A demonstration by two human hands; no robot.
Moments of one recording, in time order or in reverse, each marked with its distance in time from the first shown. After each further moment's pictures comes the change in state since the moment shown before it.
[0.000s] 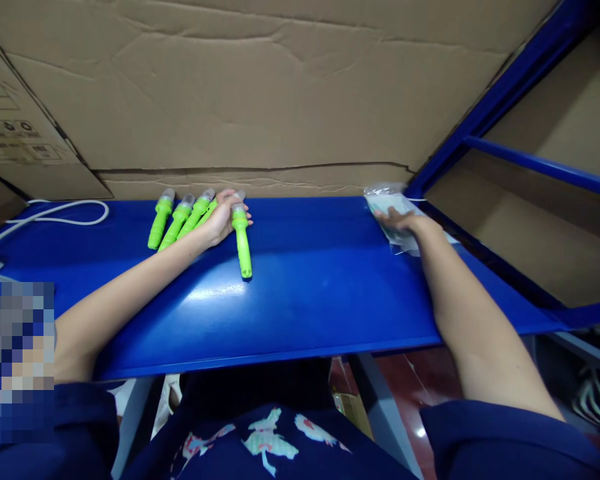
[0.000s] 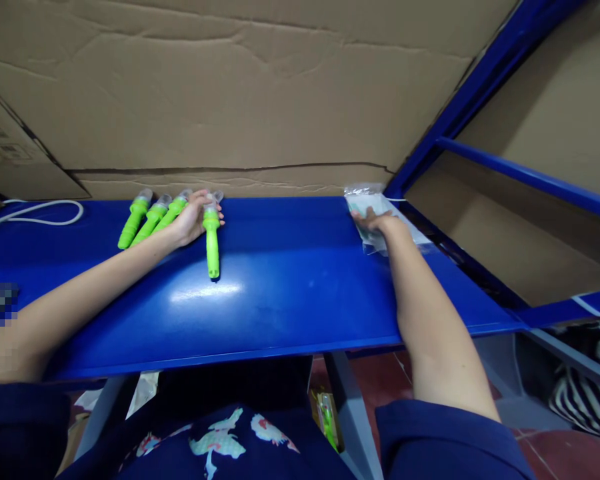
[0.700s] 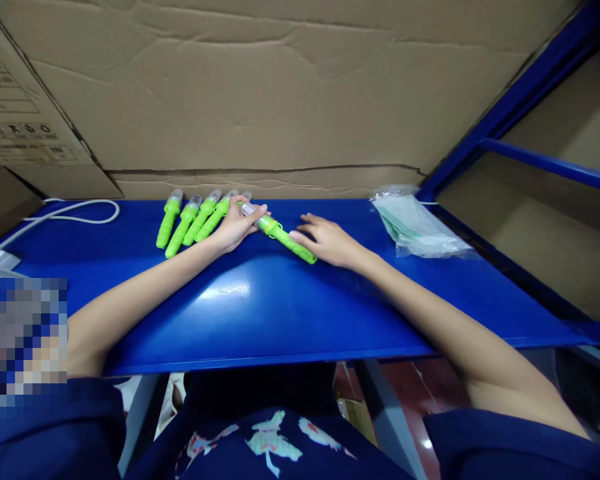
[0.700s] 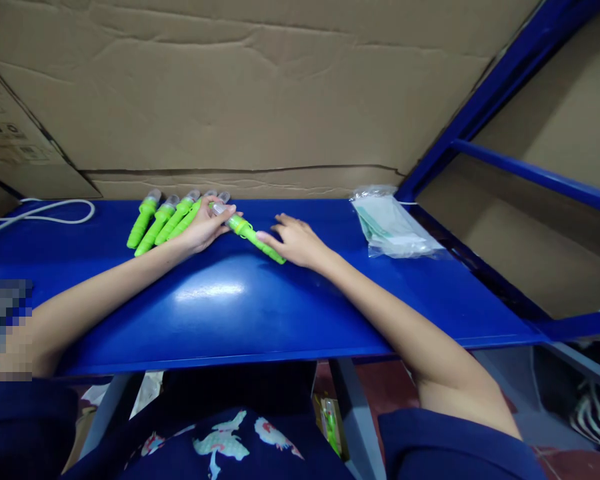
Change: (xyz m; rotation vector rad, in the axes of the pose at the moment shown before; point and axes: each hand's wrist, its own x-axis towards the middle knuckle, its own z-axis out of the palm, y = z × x) left_hand -0.015 -0.018 0.012 0.063 -0.071 0.151; right_hand -0.122 -0.120 0.026 0.242 0.238 -1.082
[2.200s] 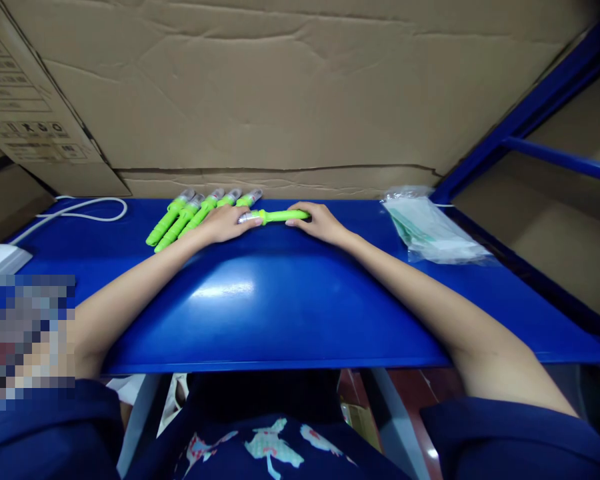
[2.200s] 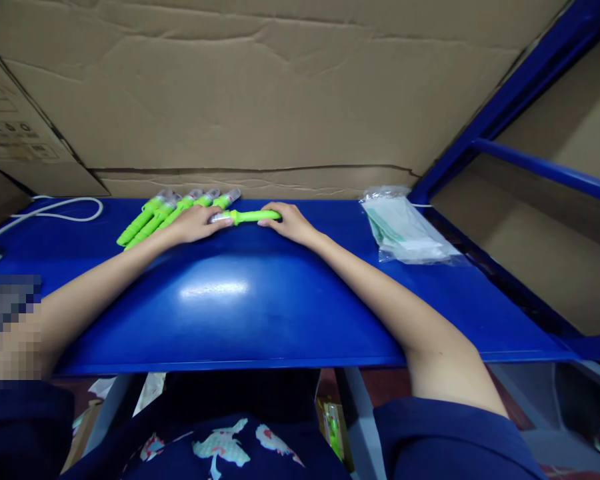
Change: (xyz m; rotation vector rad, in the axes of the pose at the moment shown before) left_hand 0.008 0.029 -0.054 1.328 -0.156 0.229; right_hand 0.063 0.029 0.024 0.349 0.178 -0.151
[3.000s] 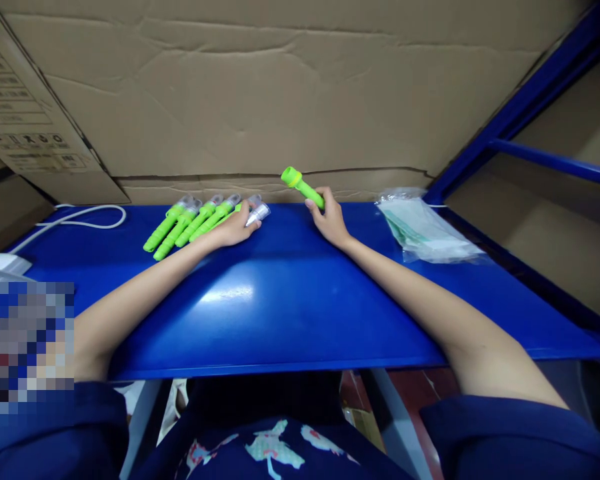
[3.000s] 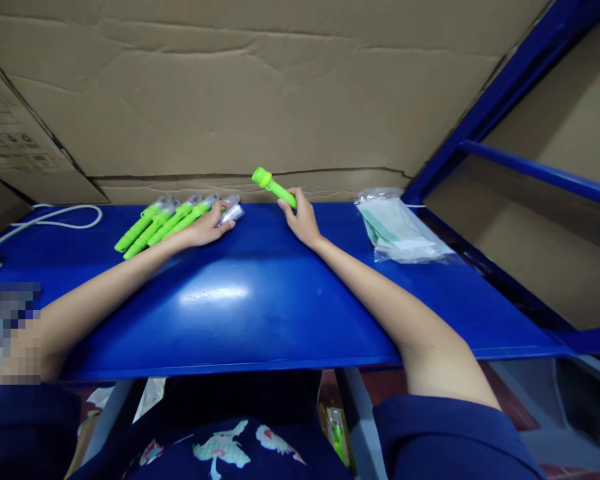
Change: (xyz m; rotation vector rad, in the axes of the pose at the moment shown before) left_hand 0.019 0.004 0.022 -0.014 -0.044 0.057; right_hand -0.005 0.039 0.004 0.023 0.528 0.016
